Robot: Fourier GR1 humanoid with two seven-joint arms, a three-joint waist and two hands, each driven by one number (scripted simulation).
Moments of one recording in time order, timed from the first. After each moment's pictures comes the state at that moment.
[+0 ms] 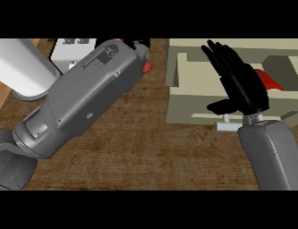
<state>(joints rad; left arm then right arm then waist) -1.33 0.17 -0.61 -0.69 0.95 0.82 -0.10 -0.48 -0.15 0.04 -1.44 1.09 0.04 -0.08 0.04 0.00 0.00</state>
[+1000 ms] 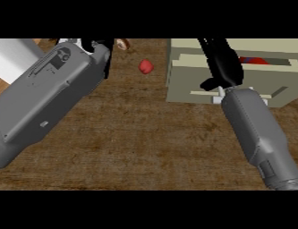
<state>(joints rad) -1.17 0.37 -0.59 -0.98 0.86 0.84 0.04 -0.84 -0.14 -0.07 -0.66 1.29 -0.47 -0.14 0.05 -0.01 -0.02</state>
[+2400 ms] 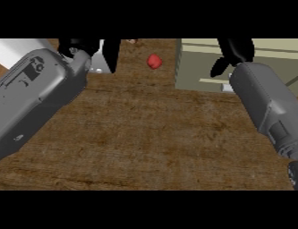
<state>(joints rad) -1.10 0.46 -0.57 -1.20 0.80 0.85 0.16 -1.17 -0.24 -0.23 -0.18 1.27 -0.57 -0.20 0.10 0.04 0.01</state>
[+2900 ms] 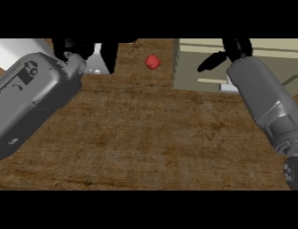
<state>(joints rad) -1.07 0.49 -0.57 -1.23 0.79 0.84 0.17 -1.20 -0.22 -0.49 -0.18 0.99 -0.40 -0.39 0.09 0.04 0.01</state>
